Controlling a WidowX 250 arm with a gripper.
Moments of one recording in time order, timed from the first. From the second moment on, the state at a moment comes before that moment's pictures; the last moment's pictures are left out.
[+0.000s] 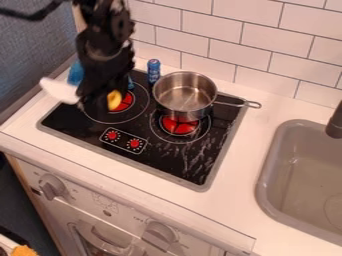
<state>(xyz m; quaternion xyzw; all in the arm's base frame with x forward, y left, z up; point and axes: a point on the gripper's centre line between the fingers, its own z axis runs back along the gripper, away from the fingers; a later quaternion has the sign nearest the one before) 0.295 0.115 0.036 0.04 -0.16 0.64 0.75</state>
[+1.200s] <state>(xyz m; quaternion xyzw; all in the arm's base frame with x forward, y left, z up) 0.284 0.113 0.012 0.04 -0.11 0.66 0.74</state>
